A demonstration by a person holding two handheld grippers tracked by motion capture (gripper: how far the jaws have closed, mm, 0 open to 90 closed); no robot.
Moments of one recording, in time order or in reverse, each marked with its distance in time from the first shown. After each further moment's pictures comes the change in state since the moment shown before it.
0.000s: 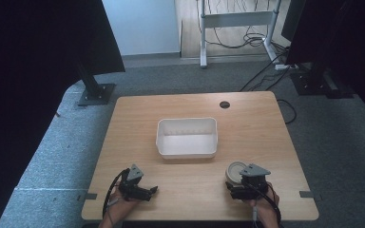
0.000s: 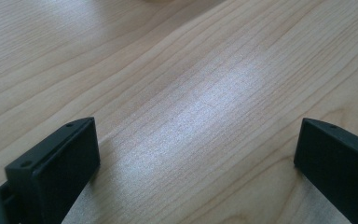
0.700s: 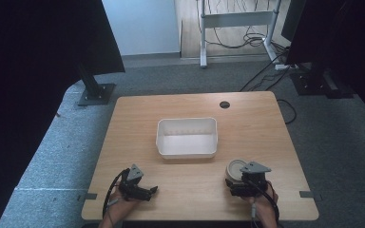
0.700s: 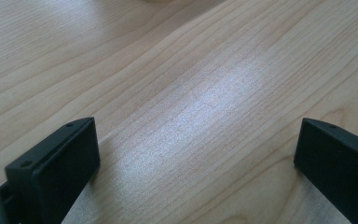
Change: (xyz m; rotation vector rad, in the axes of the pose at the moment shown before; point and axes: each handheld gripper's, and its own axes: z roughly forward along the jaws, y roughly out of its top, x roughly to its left) left arm 0.000 0.000 0.000 0.000 0.000 0.000; right arm -0.005 0.003 0.006 -0.007 0.001 0.044
